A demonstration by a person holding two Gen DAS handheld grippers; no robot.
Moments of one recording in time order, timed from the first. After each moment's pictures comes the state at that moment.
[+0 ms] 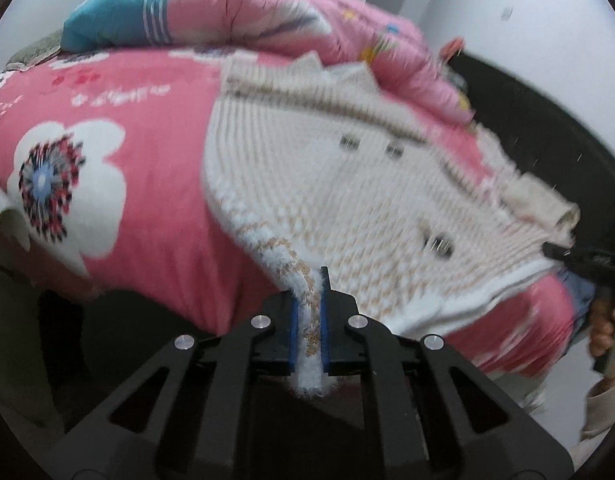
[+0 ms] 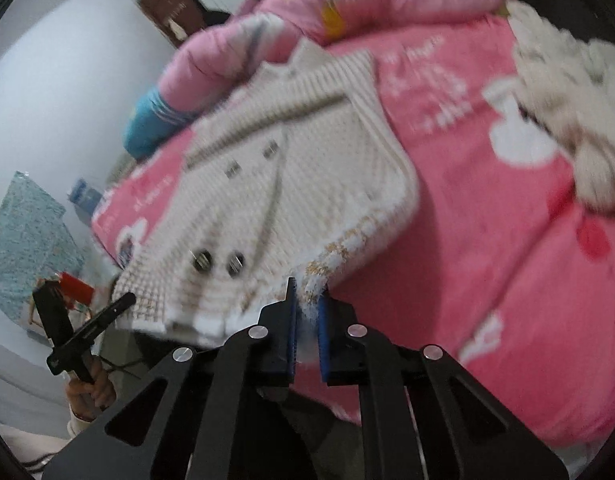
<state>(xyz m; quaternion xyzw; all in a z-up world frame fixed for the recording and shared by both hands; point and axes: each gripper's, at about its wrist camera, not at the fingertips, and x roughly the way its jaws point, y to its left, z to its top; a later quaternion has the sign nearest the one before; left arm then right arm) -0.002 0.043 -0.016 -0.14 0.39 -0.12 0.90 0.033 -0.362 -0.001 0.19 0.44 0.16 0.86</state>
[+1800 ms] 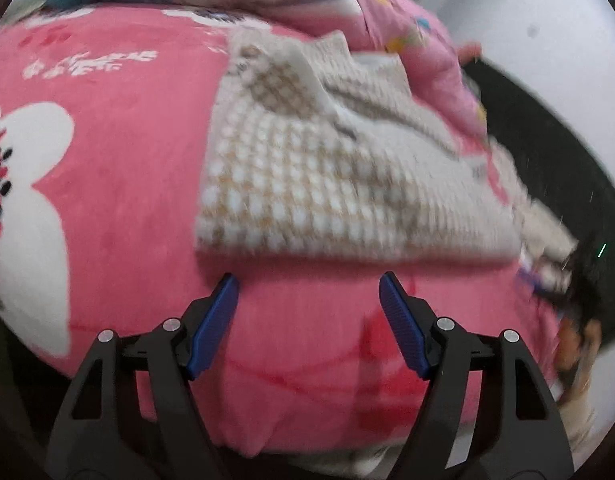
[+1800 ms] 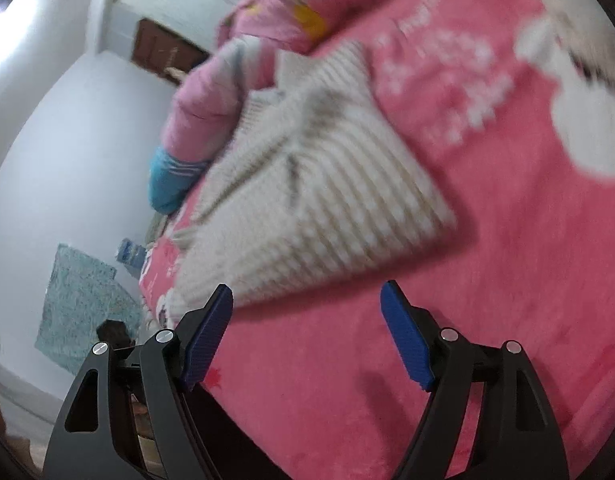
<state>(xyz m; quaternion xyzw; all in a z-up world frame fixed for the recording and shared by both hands) 0.113 0.079 -0.074 -0.21 0.43 -0.14 0.87 0.137 -0.389 -0.094 0.35 0.45 0.17 0.80</state>
